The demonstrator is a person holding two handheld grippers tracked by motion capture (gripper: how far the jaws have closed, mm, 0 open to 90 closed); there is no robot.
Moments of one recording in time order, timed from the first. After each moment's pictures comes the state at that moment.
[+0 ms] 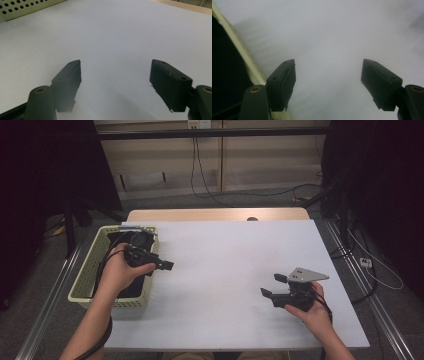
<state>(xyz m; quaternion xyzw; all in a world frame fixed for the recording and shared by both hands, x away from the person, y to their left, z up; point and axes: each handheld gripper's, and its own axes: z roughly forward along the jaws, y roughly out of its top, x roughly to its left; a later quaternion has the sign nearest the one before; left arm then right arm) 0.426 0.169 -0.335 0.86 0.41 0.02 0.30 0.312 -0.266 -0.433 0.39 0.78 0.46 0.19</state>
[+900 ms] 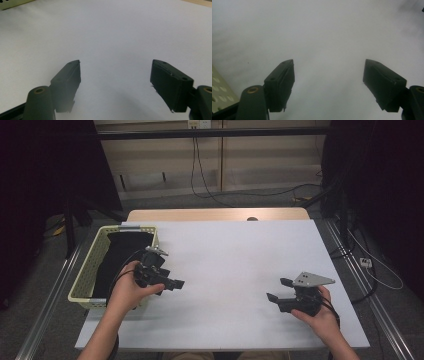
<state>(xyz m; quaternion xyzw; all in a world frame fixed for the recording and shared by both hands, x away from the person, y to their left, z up) 0.391 0.155 -0.369 0.87 0.37 0.00 0.32 0.301 -0.280 -0.436 0.40 0.78 0.44 0.19</state>
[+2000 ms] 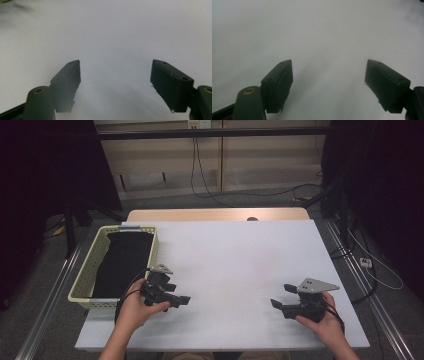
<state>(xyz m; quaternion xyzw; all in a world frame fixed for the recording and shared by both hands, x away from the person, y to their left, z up) 0.365 0.149 -0.413 0.87 0.36 -0.02 0.35 0.288 -0.289 -0.446 0.40 0.79 0.43 0.18</state>
